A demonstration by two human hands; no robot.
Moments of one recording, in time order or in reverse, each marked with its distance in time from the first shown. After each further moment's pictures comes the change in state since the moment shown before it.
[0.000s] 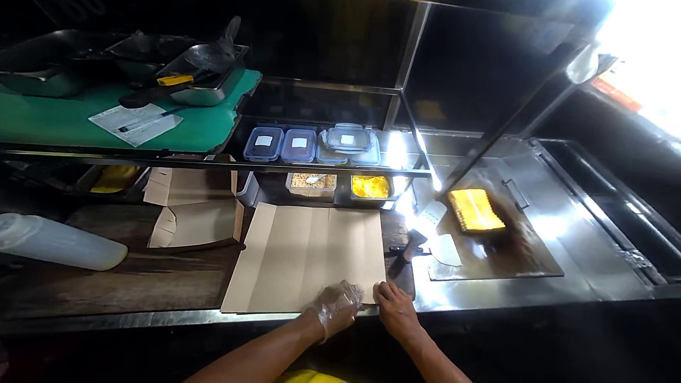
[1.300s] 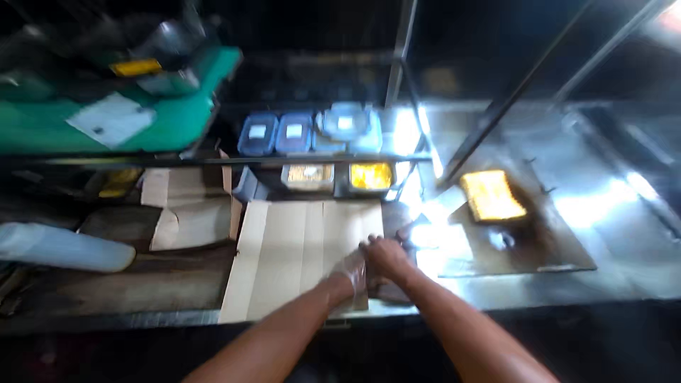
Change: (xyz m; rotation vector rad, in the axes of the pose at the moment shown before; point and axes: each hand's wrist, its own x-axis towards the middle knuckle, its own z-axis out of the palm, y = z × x) left_hand 0.075 0.015 -0.045 -0.192 -0.180 -0.284; right_hand 0.146 0.034 -0.051 0.236 -0.746 0.057
